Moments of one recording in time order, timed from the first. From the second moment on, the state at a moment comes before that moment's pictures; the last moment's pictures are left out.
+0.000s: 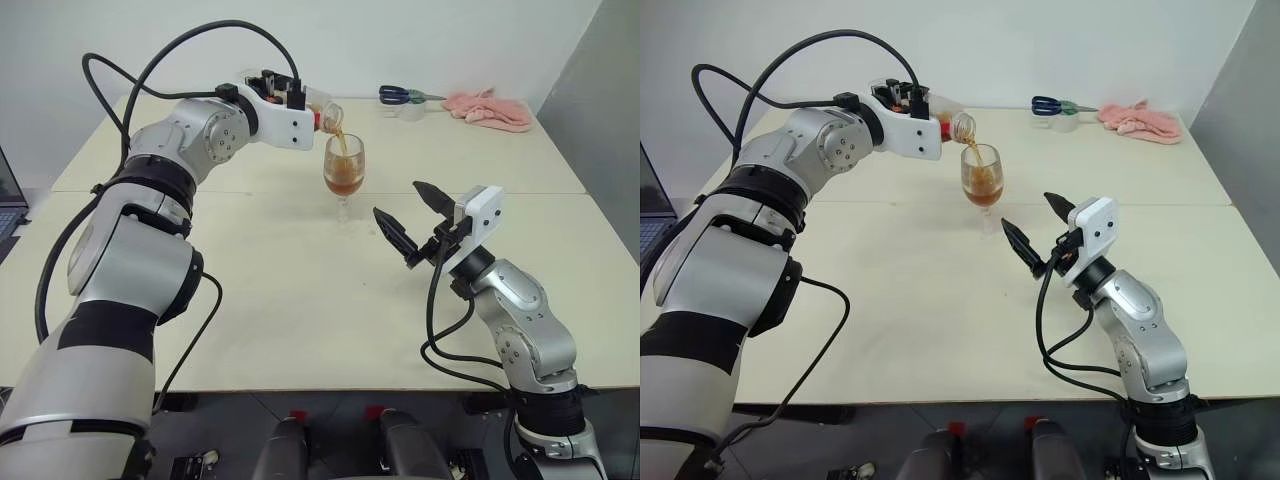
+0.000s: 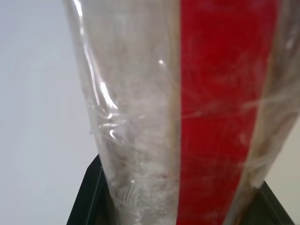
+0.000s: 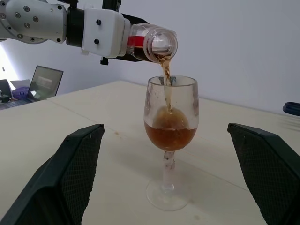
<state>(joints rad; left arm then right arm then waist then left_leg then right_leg) -1.52 0.55 -0.54 1.30 0.78 -0.53 -0.16 -0.32 -0.28 0.02 -0.40 0.37 0.36 0.44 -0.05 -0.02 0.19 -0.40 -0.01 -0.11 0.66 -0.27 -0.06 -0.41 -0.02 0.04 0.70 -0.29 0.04</state>
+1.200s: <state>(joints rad) -1.52 0.46 -0.23 1.30 0.39 -0.39 -0.49 -0.33 -0.28 0.02 -0.39 0.37 0.36 0.46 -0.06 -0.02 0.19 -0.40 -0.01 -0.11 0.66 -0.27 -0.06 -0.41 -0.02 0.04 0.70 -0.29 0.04</state>
